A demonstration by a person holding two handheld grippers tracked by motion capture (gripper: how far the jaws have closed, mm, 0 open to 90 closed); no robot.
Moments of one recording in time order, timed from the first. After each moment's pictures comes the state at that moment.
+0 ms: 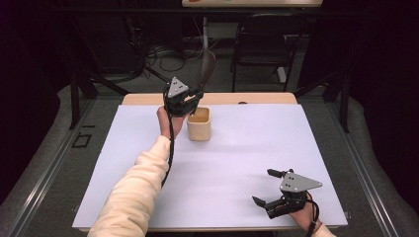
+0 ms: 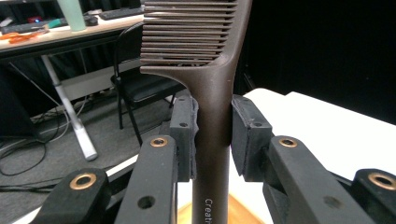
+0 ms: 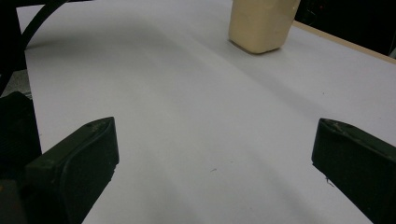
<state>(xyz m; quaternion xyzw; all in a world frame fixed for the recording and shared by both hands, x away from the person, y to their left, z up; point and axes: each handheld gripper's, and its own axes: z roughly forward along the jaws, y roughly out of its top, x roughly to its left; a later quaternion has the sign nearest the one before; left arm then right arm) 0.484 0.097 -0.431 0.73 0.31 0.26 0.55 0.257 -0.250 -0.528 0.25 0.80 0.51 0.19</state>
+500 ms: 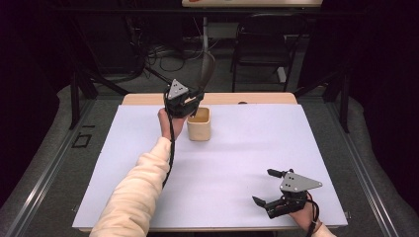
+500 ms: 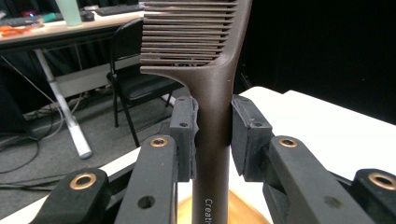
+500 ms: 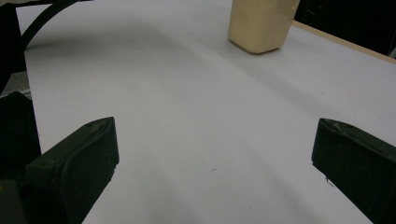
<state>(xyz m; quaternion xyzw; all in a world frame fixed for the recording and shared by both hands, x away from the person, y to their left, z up) 0.487 0.096 -0.442 0.73 0.31 0.26 0.55 0.257 -0.250 -0.528 0.25 0.80 0.51 0.19</state>
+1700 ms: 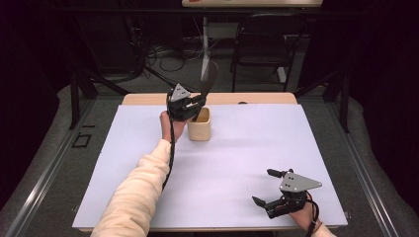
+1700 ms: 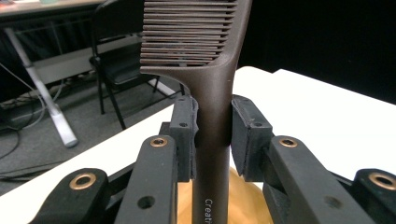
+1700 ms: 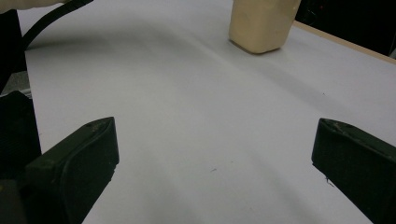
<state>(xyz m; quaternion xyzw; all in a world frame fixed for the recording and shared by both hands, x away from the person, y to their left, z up) 0.495 0.095 -0.460 0.76 0.30 0.22 0.54 0.257 -0.250 -0.528 0.25 0.80 0.51 0.19</state>
